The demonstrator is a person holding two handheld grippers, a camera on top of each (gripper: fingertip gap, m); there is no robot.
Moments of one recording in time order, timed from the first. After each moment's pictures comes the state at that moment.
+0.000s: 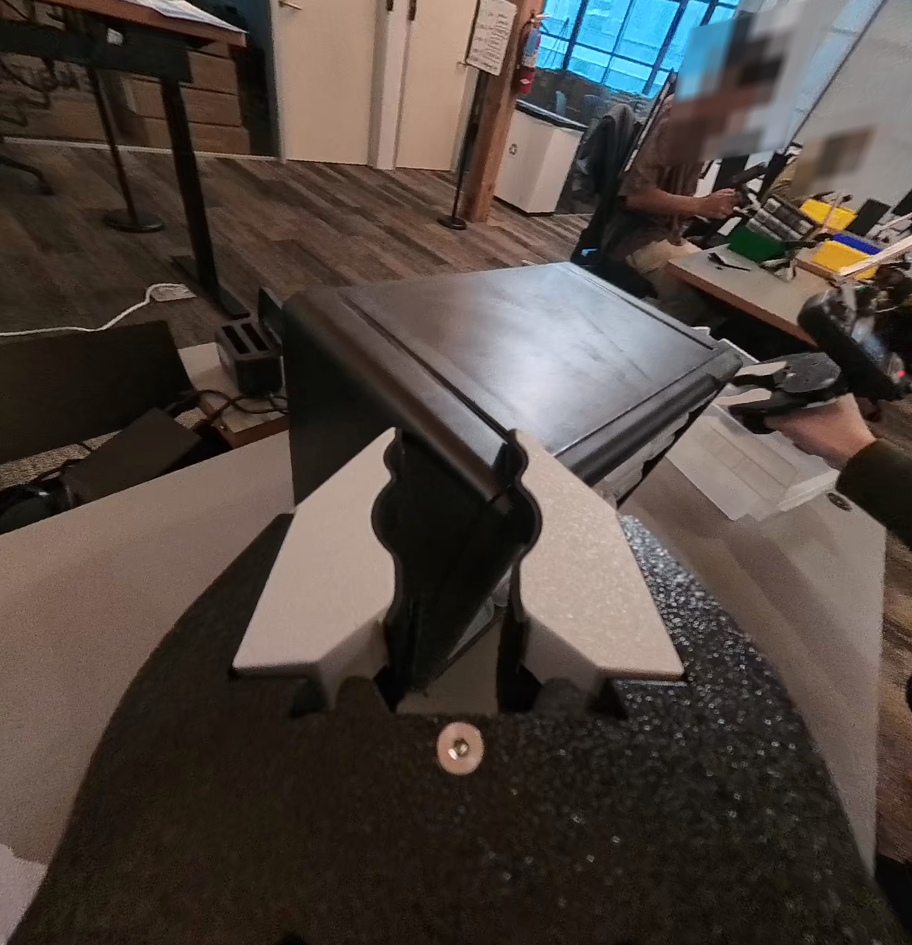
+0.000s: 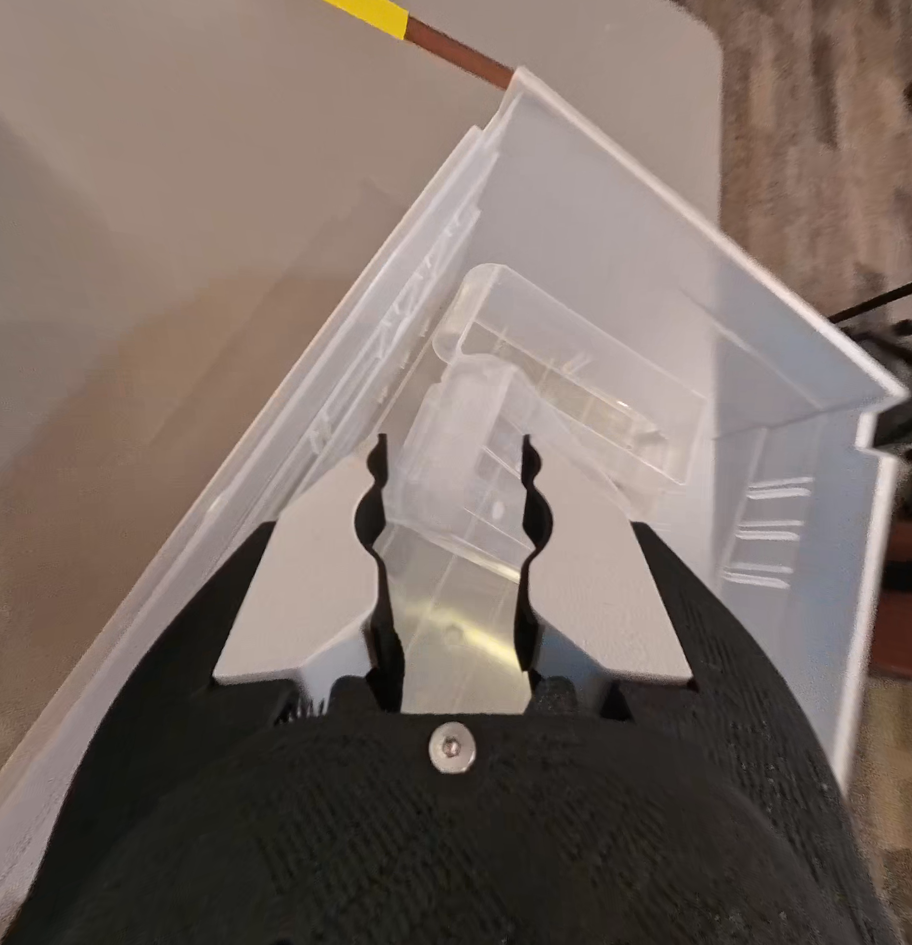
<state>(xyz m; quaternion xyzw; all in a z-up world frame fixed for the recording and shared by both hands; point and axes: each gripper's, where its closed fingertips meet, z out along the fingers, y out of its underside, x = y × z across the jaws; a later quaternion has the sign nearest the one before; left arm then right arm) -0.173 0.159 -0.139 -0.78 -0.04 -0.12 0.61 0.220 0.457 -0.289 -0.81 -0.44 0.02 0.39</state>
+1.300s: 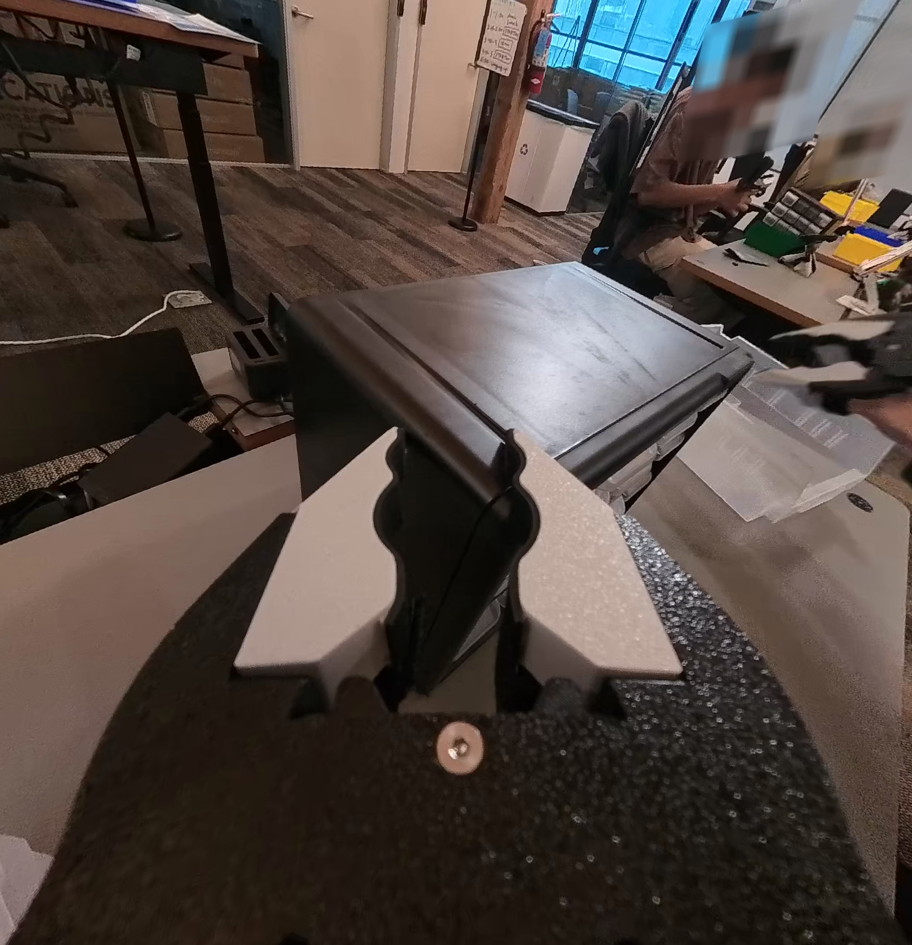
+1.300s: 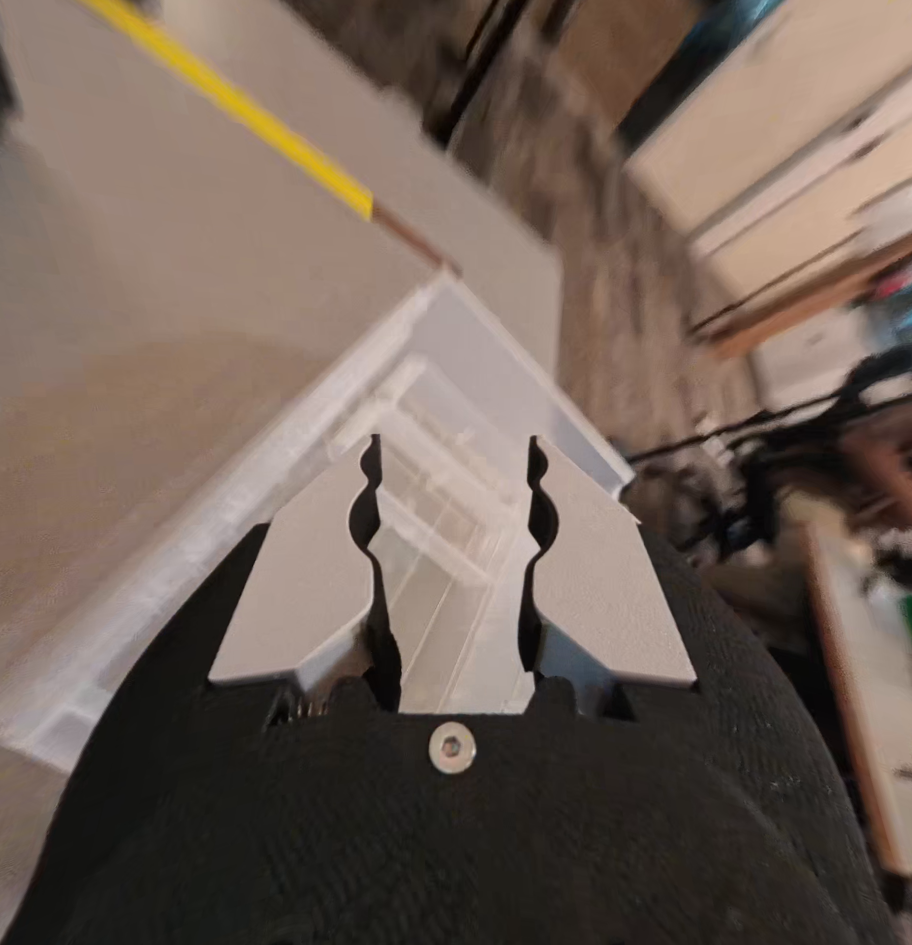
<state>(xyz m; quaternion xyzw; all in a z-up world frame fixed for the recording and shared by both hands) -0.173 0.160 -0.139 -0.78 -0.04 -0.11 0.61 0.234 0.439 -0.208 -0.71 -0.49 -0.05 0.50</state>
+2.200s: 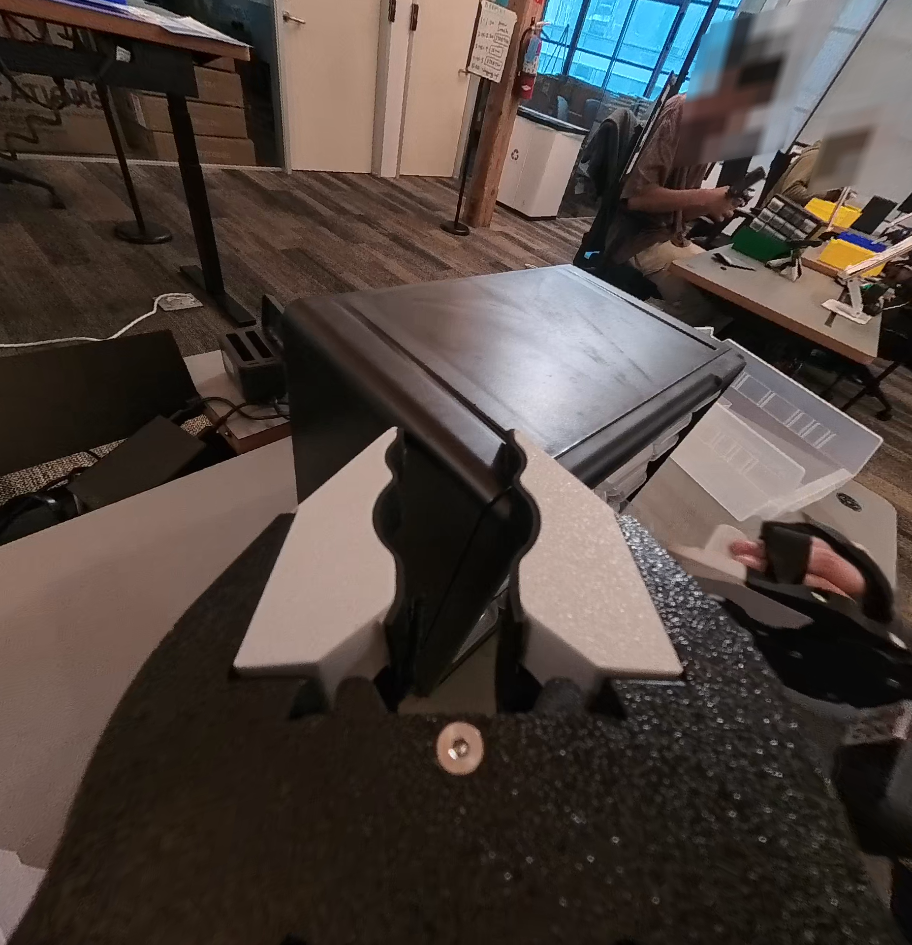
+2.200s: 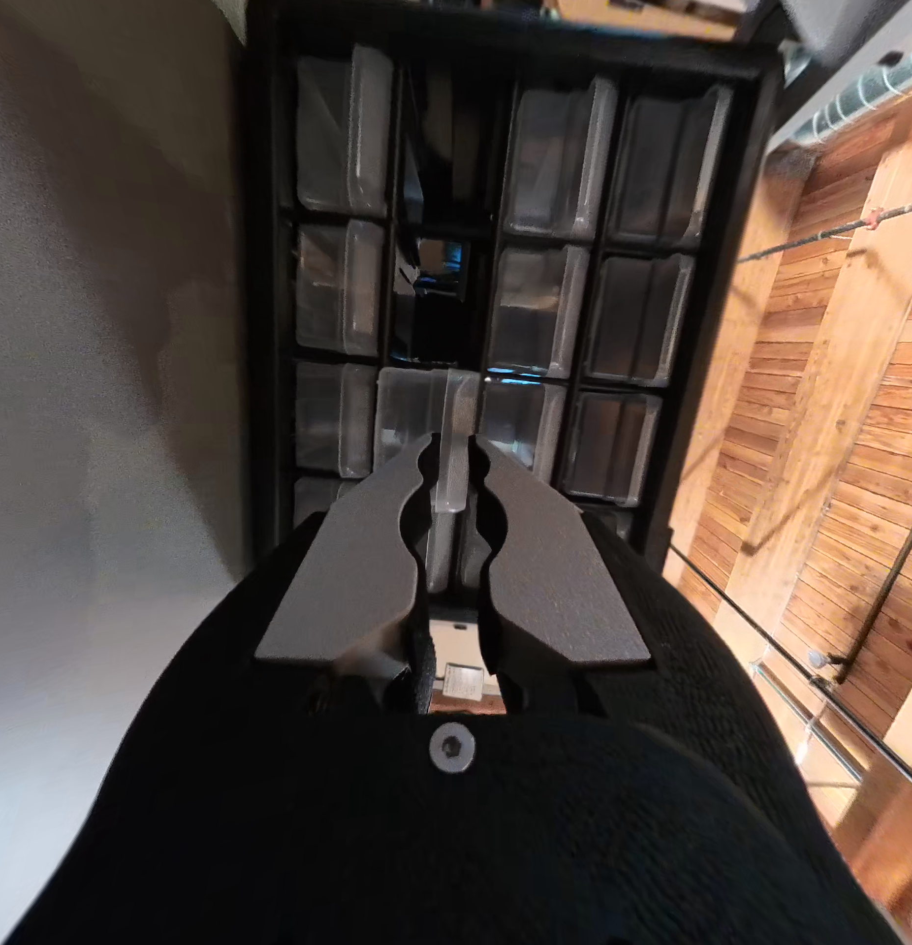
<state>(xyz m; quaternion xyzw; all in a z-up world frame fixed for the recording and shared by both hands) -0.173 0.160 -0.139 -0.78 -0.03 -0.12 0.61 -0.021 0.183 -0.251 -0.17 -0.70 -0.23 0.65</state>
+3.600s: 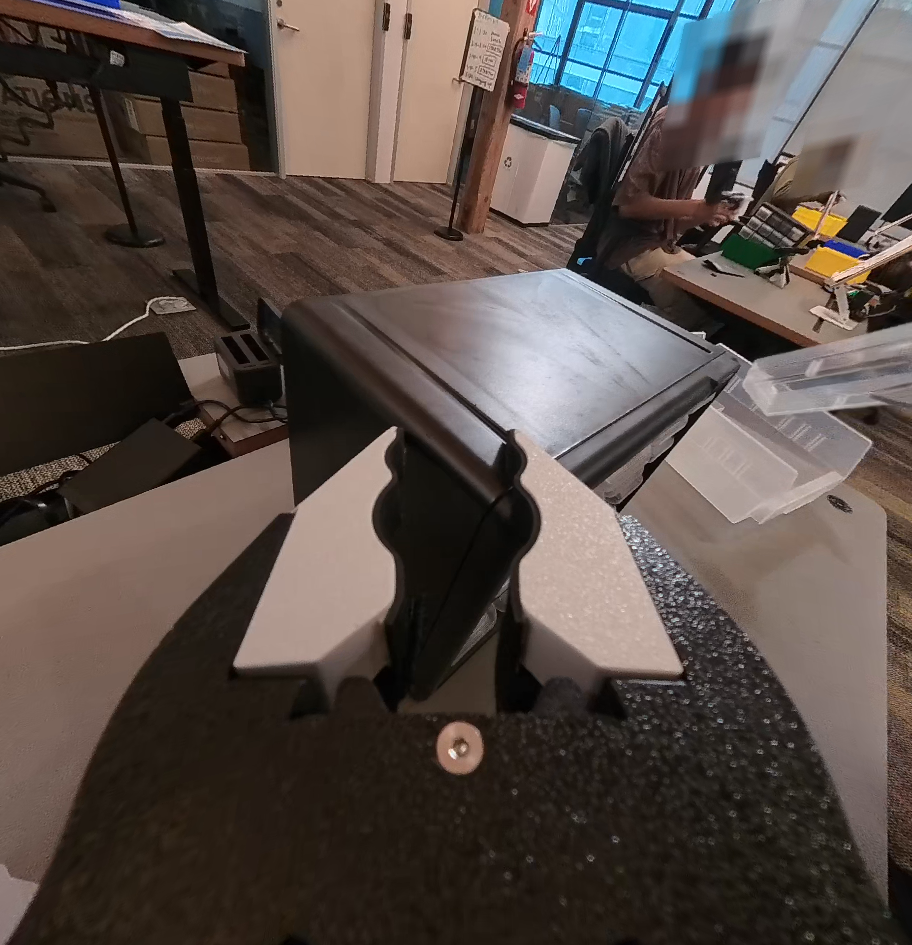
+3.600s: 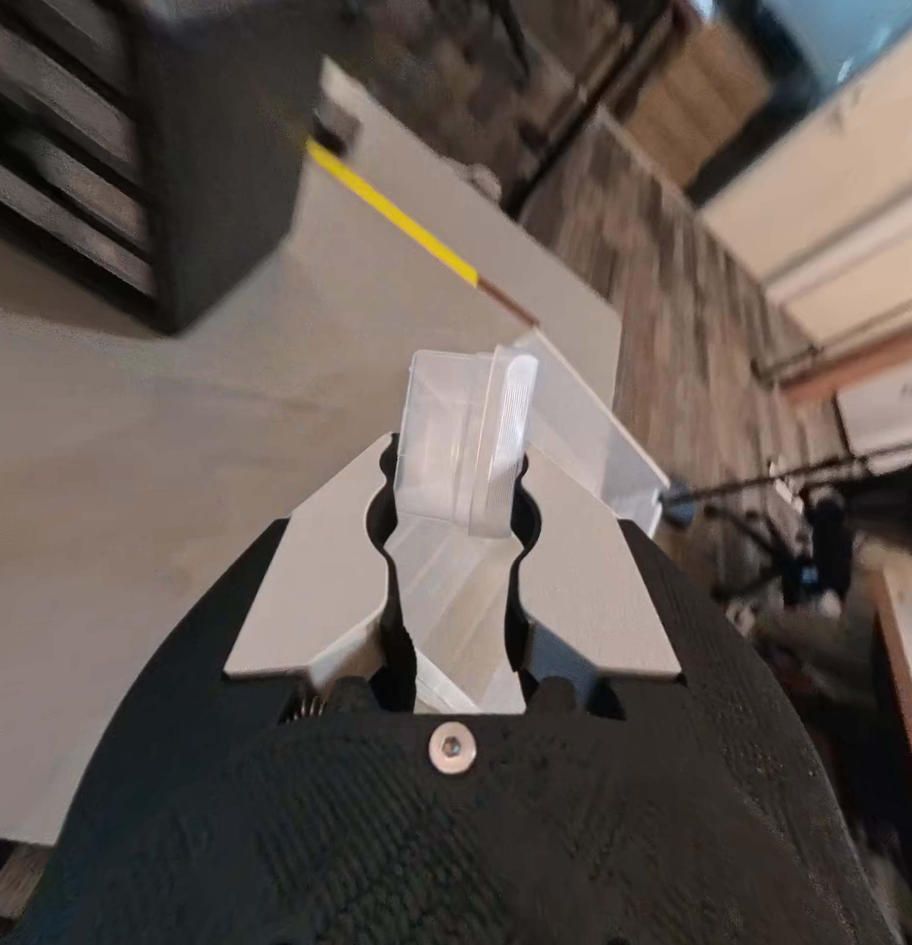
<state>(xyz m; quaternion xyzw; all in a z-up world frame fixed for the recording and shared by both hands) -0.174 0.160 -0.139 -0.78 -0.03 -0.12 0.62 0.222 0.314 -0.145 -0.68 -0.53 0.03 0.51</state>
